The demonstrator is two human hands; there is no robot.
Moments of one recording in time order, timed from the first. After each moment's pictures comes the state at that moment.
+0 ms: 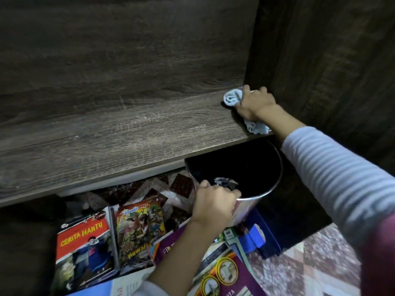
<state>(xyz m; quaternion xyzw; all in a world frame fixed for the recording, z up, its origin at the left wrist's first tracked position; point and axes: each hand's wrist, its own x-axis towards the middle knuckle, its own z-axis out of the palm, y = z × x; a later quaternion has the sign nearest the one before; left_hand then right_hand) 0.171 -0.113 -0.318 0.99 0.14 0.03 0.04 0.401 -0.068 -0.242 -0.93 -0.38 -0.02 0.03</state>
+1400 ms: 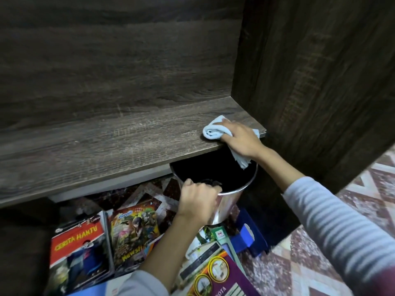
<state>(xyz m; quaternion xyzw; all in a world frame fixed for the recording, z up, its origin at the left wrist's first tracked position) 0.161 -0.108 -0.309 0.98 0.19 0.00 -0.01 0.349 -0.131 -0.267 -0.82 -0.52 0.04 0.23</state>
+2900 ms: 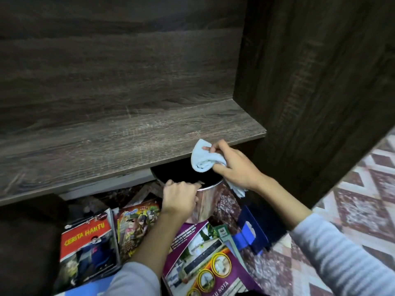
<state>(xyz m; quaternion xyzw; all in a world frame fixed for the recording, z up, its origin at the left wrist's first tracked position) 0.129 -0.078 -0.321 0.96 0.27 0.00 -0.05 0.273 -0.169 -0.271 -0.76 -0.56 0.12 0.31</state>
